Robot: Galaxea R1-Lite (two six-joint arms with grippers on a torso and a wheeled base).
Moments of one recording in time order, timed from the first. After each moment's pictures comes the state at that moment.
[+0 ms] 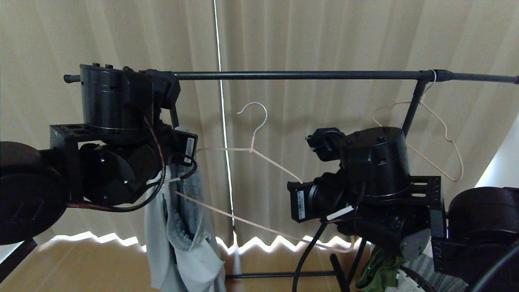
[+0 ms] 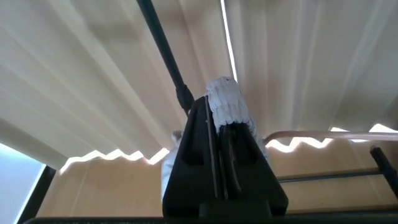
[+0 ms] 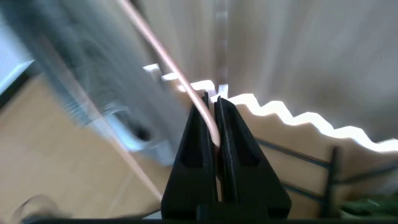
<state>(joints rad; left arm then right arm) -0.60 1.60 -1.04 -0.26 0.65 0.11 0.85 1.75 -0.99 -0.28 -0.38 0.38</state>
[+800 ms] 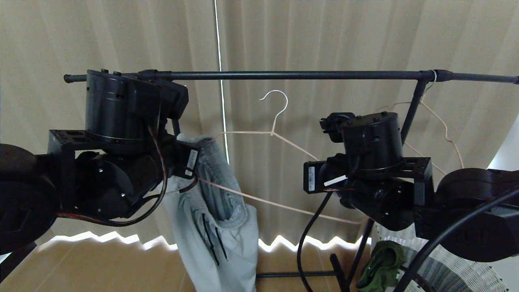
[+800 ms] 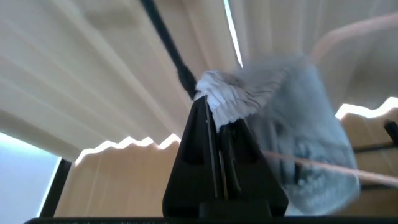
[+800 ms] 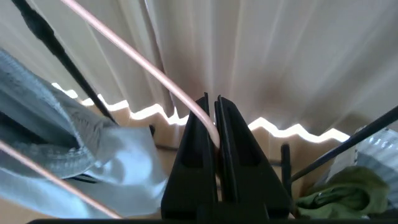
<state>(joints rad) -0.65 1.58 -1.04 -0.16 0.67 0.12 0.76 1.79 -1.05 -0.29 -0.53 0.34</state>
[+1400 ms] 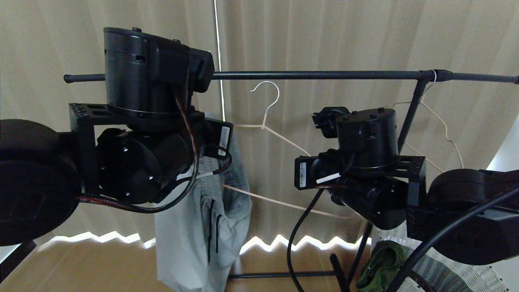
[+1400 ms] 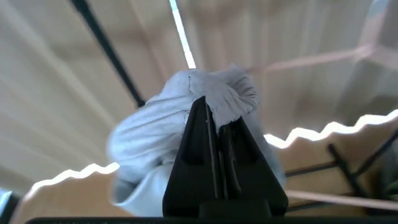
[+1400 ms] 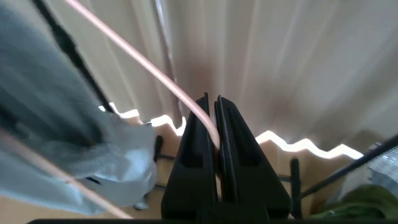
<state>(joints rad) -0.77 1.64 -1.20 -0.16 0.67 0.04 0.79 1.81 -1.08 -0.35 -0.52 0.32</state>
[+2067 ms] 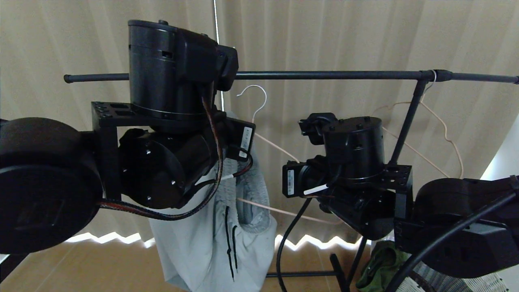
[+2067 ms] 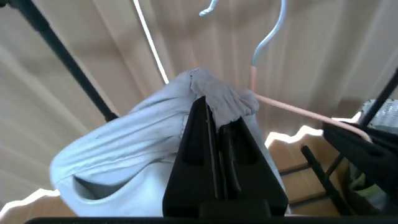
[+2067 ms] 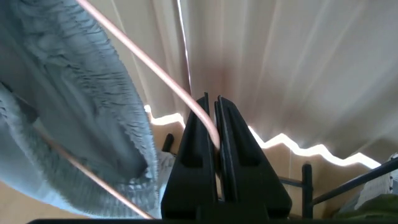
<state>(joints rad) -0.84 1.68 -1.24 -0.16 0.67 0.05 0.84 1.84 -1.08 -0.39 -0.52 0.32</state>
